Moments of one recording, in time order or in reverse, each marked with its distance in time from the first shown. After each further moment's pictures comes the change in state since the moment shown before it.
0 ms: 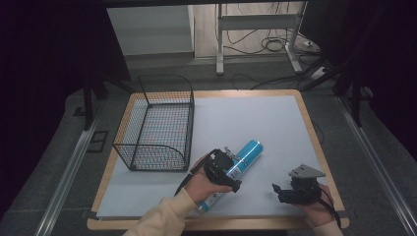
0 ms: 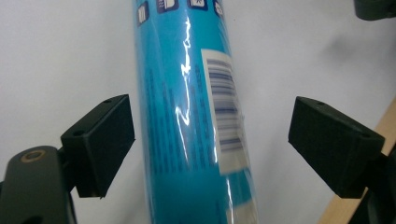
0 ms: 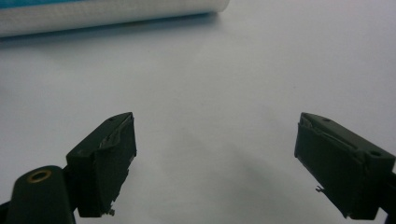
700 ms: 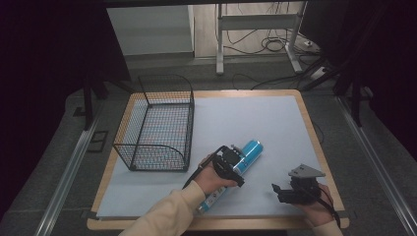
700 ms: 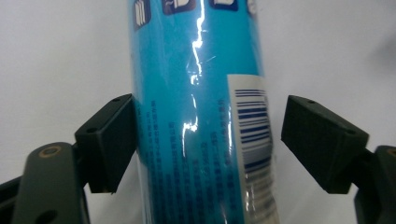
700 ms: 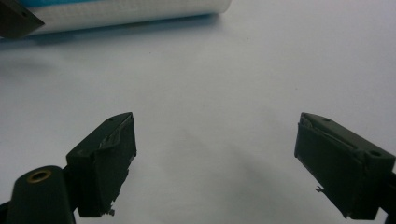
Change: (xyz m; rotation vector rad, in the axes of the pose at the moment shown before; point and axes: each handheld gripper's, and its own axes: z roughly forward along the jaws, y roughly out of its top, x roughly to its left) left arm 0.006 0.018 0.032 0.126 0.016 -0.036; right arm 0.000 0.001 0.001 -0.002 0.003 -0.001
